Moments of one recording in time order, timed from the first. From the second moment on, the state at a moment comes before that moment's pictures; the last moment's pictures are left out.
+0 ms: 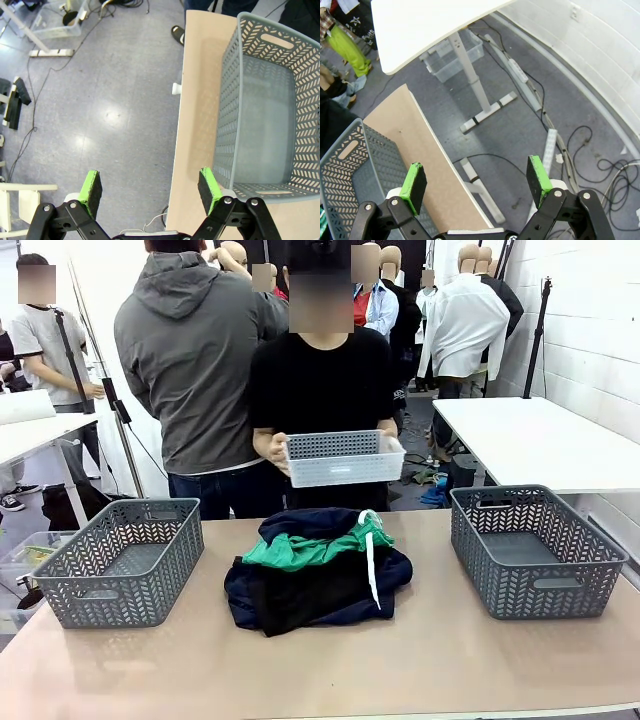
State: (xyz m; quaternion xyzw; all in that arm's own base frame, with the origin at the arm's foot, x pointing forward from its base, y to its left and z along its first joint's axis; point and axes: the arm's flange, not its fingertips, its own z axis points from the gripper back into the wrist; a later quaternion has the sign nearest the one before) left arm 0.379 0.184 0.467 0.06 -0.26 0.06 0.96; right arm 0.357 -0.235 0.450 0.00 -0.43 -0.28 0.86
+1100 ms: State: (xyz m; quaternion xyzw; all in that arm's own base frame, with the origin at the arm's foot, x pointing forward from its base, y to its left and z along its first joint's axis) left arm 0.379 0.184 0.467 0.06 -0.26 0.06 0.96; right arm 0.357 -0.235 0.450 0.00 -0.43 -0.28 0.86
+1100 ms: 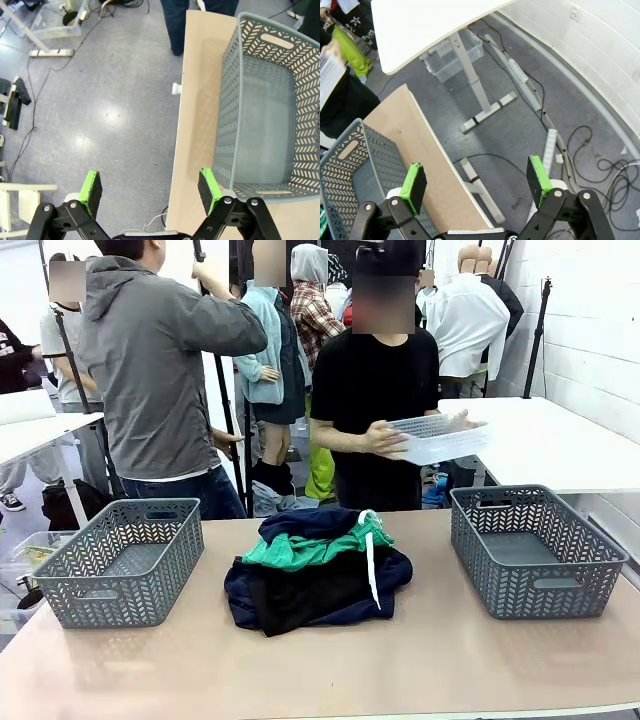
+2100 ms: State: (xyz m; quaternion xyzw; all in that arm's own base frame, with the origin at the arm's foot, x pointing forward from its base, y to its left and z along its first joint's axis) left arm 0.379 0.184 0.467 0.06 -0.26 0.06 0.96; right arm 0.357 -0.235 0.450 0.00 -0.43 -0.28 0.86
